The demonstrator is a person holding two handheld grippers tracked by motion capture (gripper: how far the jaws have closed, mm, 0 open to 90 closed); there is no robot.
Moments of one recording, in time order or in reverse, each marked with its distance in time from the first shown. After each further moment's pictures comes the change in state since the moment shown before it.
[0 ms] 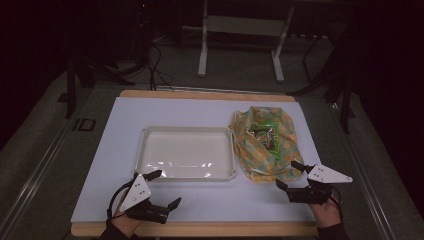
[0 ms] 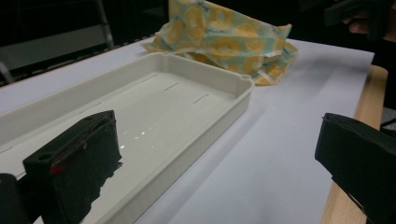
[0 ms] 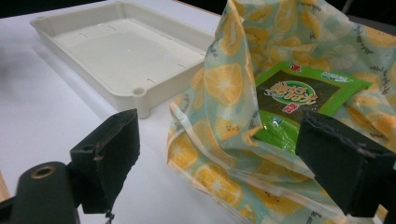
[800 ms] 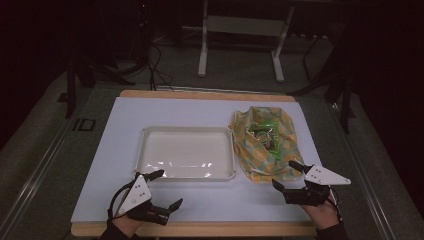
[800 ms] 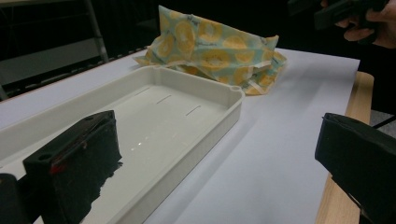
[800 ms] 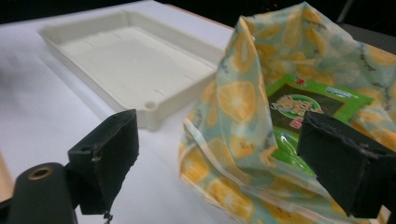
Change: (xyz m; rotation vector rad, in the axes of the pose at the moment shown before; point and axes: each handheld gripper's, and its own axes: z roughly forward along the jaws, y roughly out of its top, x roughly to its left) left arm -0.003 0.004 0.000 -0.044 -0.028 0.024; right arm 0.016 0.014 -0.002 -0.020 -0.008 -0.011
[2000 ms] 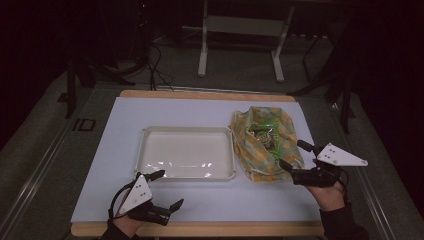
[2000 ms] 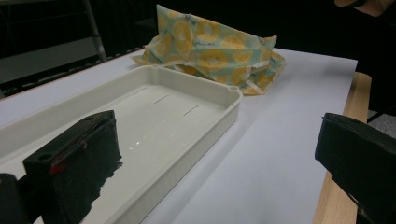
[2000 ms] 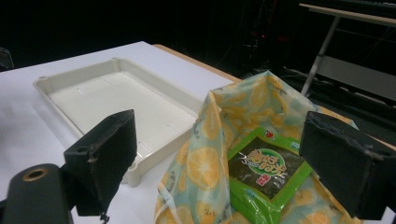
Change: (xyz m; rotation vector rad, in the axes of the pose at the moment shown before) left arm -0.001 0.000 0.002 0.002 -0.007 -0.006; right arm -0.023 0.055 -0.009 -0.089 -0.034 -0.015
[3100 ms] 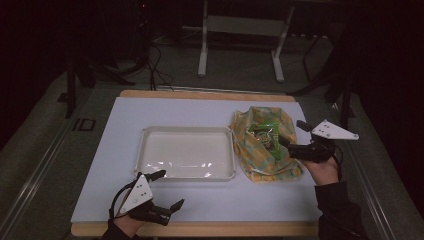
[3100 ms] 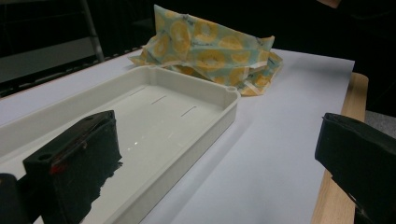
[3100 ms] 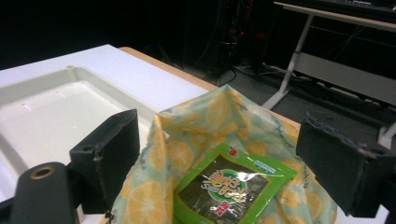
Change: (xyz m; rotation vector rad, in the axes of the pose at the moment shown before) left arm 0.000 0.000 0.001 0.001 -0.010 0.002; right arm -0.043 0.019 0.039 0.017 -0.083 0.016
